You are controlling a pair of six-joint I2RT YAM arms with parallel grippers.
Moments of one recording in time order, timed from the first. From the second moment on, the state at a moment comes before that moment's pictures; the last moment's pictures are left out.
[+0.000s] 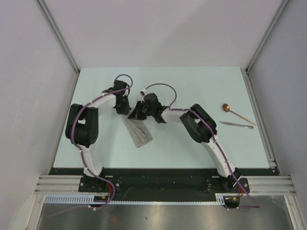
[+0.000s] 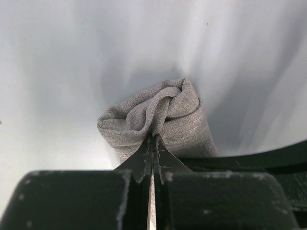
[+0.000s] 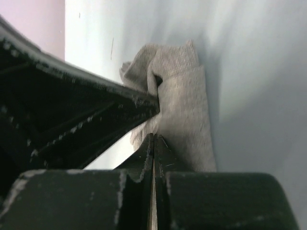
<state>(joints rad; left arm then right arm) -0.24 1.90 1.29 -0.52 -0.05 -0.44 0.78 2.42 1.64 0.31 -0.39 0.92</state>
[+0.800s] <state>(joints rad) -0.24 1.90 1.28 -0.50 -0.04 -0.45 0.72 2.16 1.37 0.11 -0.40 0.73</state>
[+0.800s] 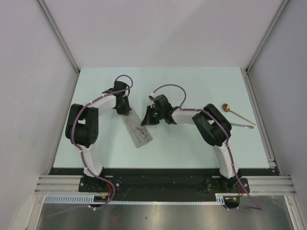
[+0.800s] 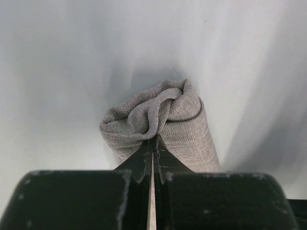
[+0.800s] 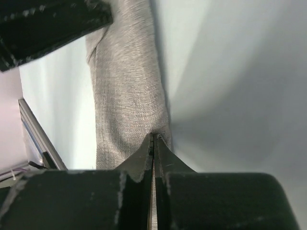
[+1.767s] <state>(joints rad) -0.25 1.34 0.62 -0.41 0.14 -0.60 0.81 2.06 1.29 0.07 -0.36 0.66</state>
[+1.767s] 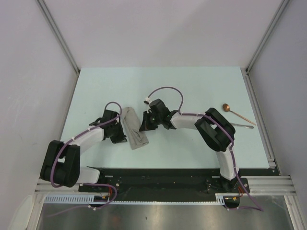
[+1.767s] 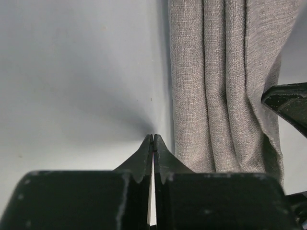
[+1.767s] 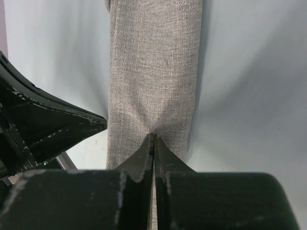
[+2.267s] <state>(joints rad) -0.30 1.37 0.58 -0.27 0.17 -0.66 0.88 2.06 1.28 0.07 -0.35 0.68</state>
